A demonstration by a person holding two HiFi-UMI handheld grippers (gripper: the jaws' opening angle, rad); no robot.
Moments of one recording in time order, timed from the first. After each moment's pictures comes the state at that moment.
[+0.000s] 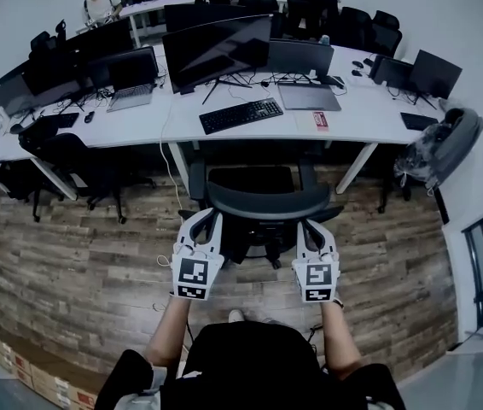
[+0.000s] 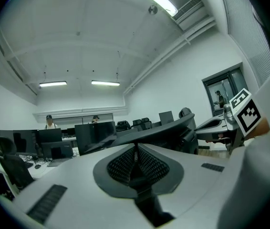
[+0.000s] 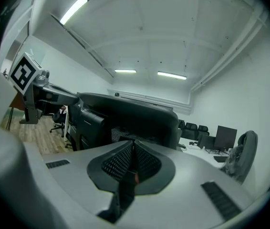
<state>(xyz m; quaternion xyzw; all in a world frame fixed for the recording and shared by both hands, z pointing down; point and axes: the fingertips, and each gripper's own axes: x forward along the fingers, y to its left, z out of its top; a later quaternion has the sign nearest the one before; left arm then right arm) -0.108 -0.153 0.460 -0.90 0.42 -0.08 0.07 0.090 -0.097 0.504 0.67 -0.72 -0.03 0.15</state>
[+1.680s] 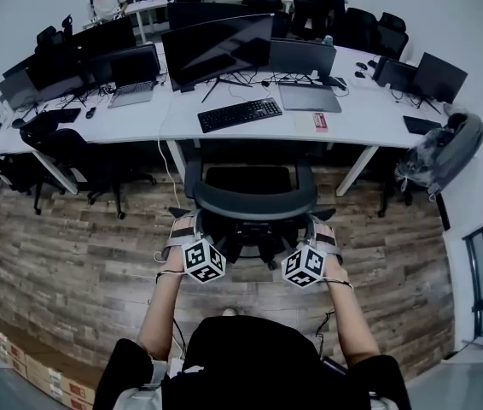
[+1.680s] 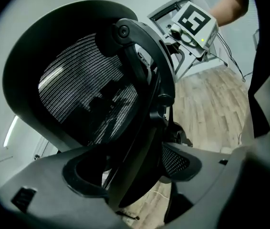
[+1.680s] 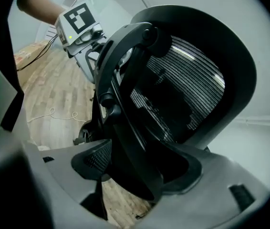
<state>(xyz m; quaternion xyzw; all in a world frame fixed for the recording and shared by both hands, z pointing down) -0.064 -0.174 0.611 -0.82 0.27 -0.44 0.25 0.114 -0.129 0.610 0.49 -0.72 -0.15 0.47</state>
